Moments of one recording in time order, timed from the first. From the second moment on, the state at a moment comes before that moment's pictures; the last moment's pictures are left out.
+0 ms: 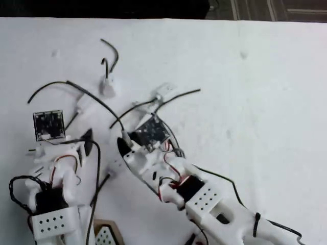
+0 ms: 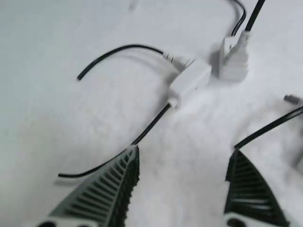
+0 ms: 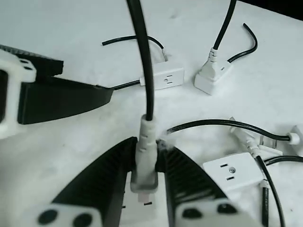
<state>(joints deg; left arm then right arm) -19.7 -85.6 82.8 49.7 -6.5 -48.6 -48.4 75.9 5.5 -3.1</state>
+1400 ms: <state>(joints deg) -8.1 -104.0 72.9 63.3 -3.9 -50.4 -63.5 77.1 23.5 -3.4</state>
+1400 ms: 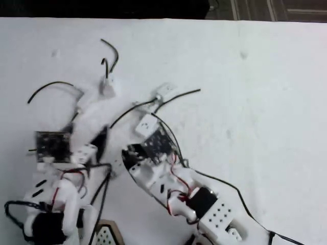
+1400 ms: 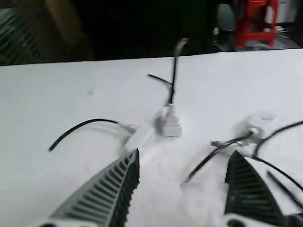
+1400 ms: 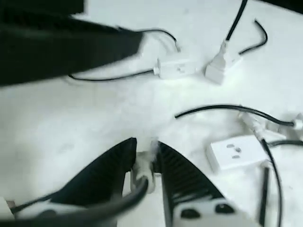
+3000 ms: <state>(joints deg) -36.4 -103.7 88.0 64.0 -8.0 -48.1 -15.9 57.6 11.9 2.9</state>
